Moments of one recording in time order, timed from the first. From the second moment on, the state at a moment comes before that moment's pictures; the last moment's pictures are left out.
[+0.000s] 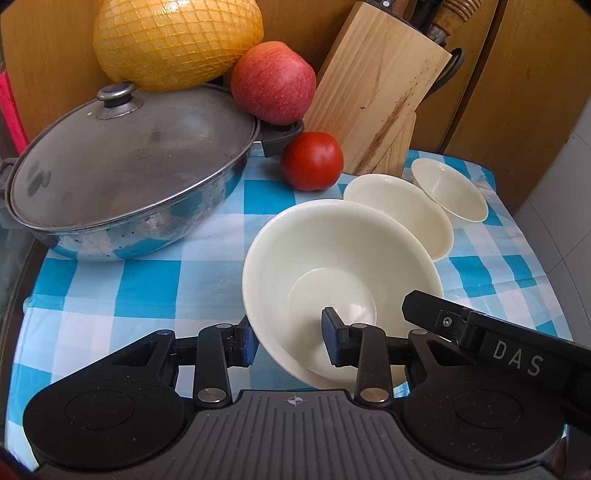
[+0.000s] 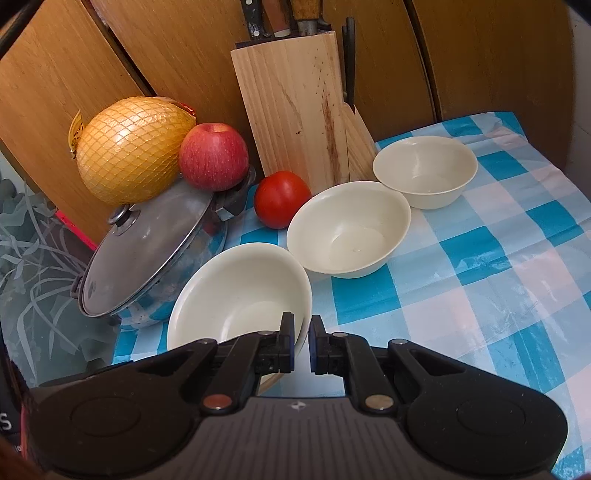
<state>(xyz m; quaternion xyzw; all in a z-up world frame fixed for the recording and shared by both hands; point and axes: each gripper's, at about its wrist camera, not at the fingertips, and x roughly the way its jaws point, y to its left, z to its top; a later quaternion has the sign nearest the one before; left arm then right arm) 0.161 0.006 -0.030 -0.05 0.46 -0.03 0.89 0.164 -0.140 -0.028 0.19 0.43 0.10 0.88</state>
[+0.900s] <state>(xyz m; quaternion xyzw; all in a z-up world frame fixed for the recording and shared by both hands) 0.124 -0.018 -0.013 -0.04 0.44 -0.06 0.89 0.119 -0.161 -0.009 0.19 0.42 0.09 0.88</state>
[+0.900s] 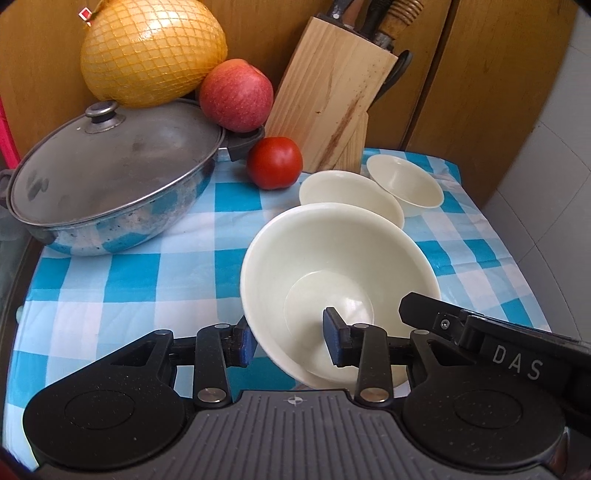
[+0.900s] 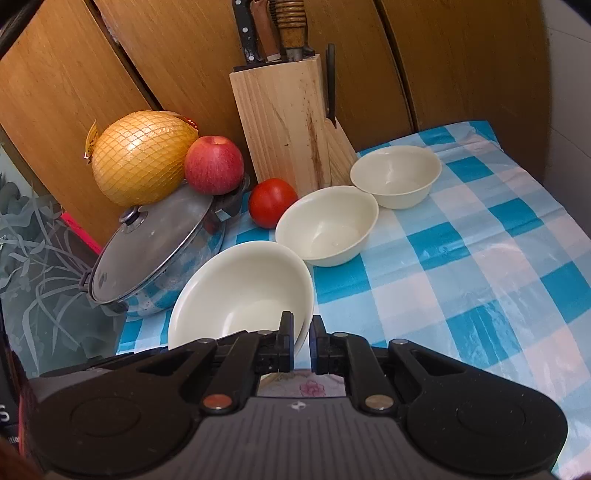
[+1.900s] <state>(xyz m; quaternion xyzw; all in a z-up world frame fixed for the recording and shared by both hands) 0.050 -0.035 -0.008 -0.02 0.44 -0.11 0.89 0.035 -0.181 -0.003 0.22 0.42 0.09 0.88</state>
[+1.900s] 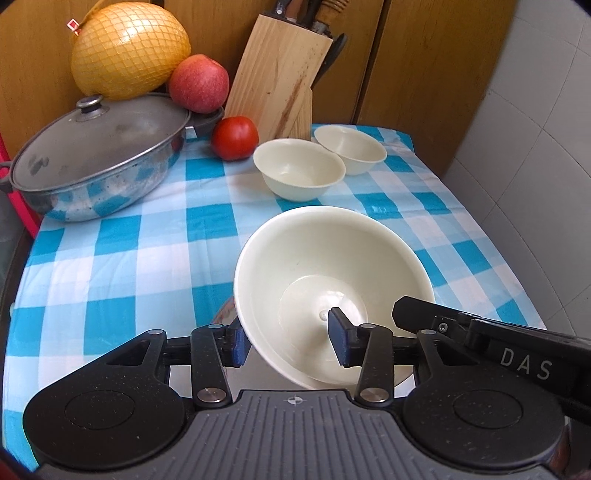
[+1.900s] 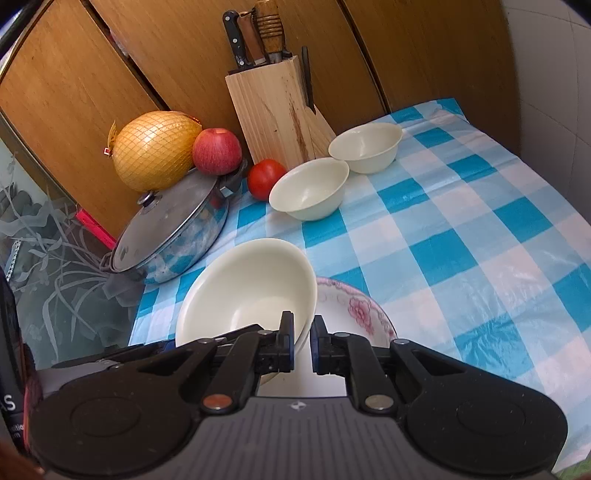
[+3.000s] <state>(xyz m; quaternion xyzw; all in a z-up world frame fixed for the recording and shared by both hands) 0.022 -0.030 -0.016 -0.02 0.46 -0.12 0.88 0.005 -0.194 -0.016 0.24 0.44 0.08 0.86</state>
